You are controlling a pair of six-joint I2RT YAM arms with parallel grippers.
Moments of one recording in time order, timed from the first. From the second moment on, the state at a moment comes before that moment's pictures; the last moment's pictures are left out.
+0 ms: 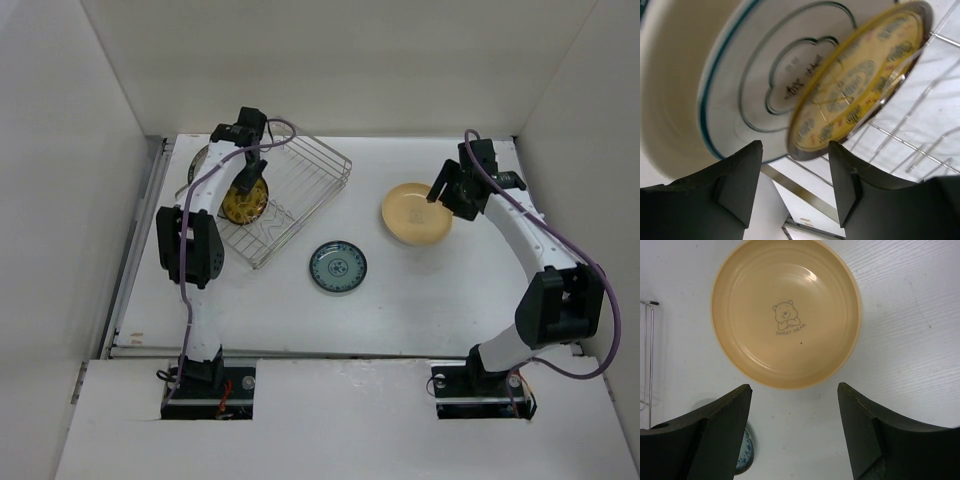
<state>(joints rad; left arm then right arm) -0.24 2.06 1.96 -1.07 -0.41 0.32 0.13 1.54 1.34 -0.71 0.12 0.59</state>
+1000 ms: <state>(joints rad) -0.21 2.02 2.16 -1.22 -0.28 0.27 0.23 1.51 1.34 -0.74 0.15 0.56</state>
